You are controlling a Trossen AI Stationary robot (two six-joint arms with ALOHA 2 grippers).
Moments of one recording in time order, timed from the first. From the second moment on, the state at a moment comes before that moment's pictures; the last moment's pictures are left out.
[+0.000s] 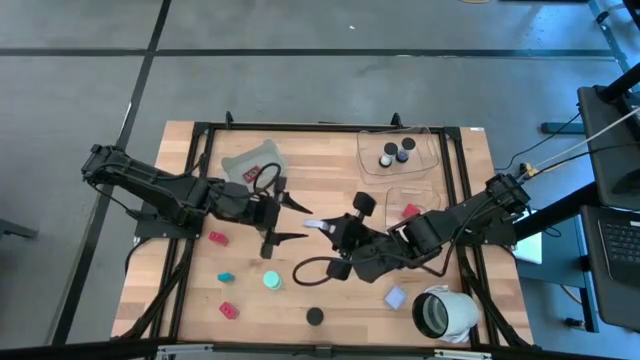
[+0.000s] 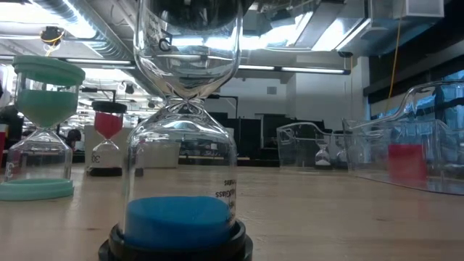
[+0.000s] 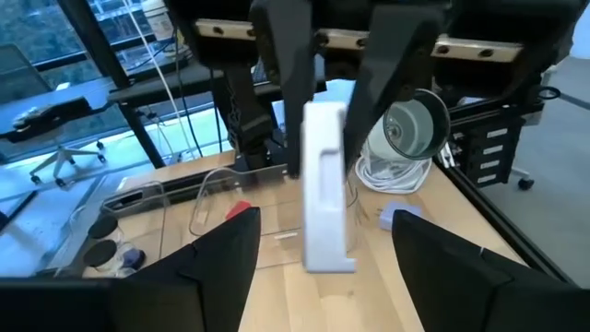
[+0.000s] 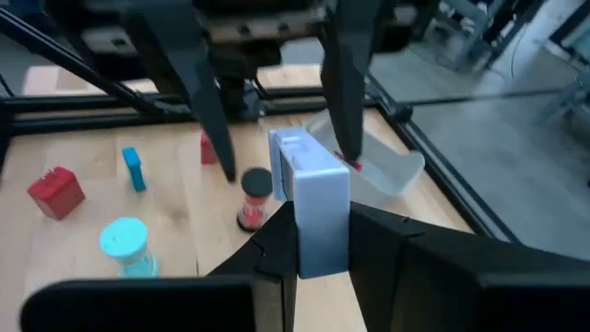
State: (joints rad) left arm -0.28 1.21 1.04 -0.07 -0.21 0.15; right arm 0.51 1.78 1.80 -0.74 0.82 0.35
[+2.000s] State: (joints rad) left arm 0.07 1.21 1.04 -0.59 -0.36 -0.05; right arm 0.44 1.63 1.80 -1.40 0.71 0.76
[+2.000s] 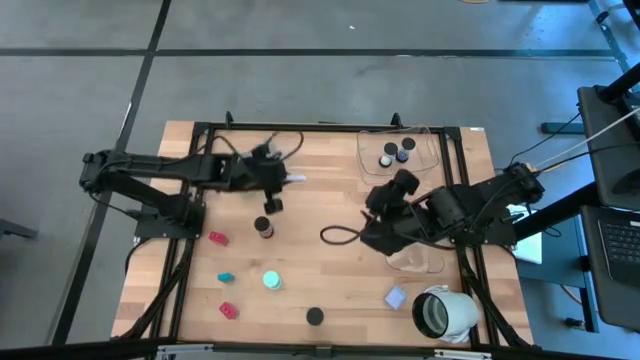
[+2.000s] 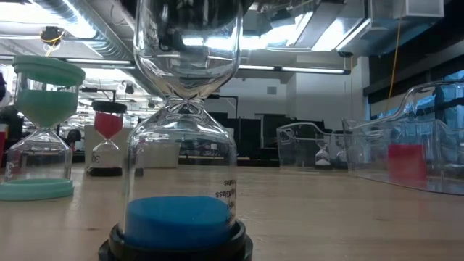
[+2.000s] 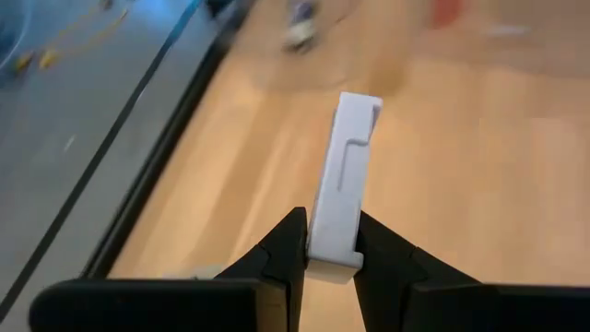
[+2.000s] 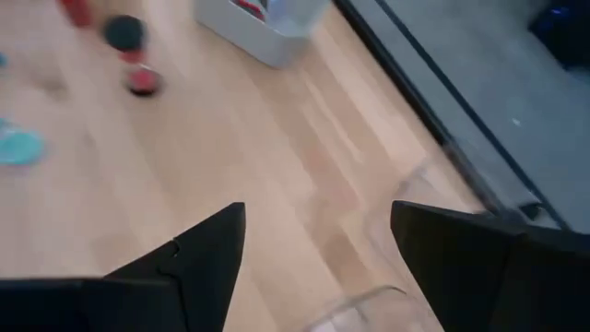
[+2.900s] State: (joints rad) left arm 0.61 1.21 0.66 -0.37 -0.18 -0.03; right arm 0.32 1.63 1.80 -1.48 0.69 0.67
